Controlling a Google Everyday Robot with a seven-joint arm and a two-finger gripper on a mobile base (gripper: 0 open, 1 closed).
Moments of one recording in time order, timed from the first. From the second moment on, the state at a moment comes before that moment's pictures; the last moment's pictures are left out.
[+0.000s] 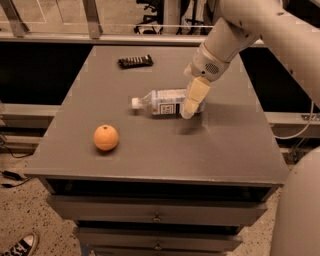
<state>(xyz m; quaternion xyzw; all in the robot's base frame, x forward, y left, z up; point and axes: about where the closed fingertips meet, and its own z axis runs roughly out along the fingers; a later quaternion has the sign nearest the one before) 0.625 -0.085 0.855 -0.63 0.74 0.15 0.18</state>
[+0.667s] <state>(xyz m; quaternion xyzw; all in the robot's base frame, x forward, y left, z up) 0.584 -0.153 0.904 -0.56 0.76 0.21 0.27</state>
